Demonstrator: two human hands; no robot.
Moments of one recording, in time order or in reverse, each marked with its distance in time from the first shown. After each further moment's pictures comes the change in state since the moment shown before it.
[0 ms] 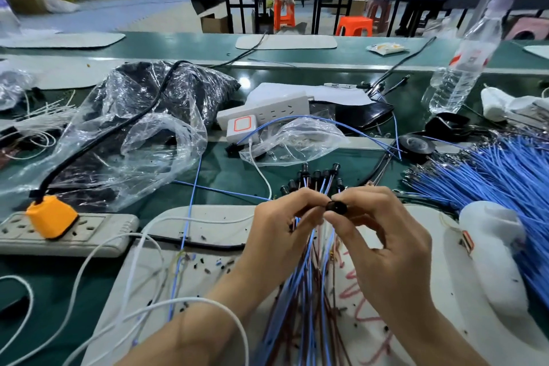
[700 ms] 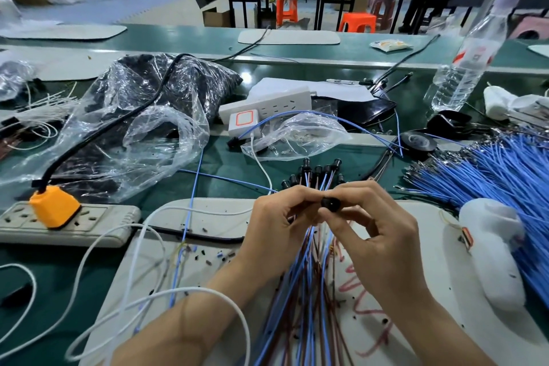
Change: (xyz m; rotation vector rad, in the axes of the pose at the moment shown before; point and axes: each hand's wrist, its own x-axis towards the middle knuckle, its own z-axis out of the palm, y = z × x) left_hand -0.001 -0.004 -0.001 -0.023 0.020 -0.011; right_hand 0.000 0.009 0.004 0.138 -0.100 0.083
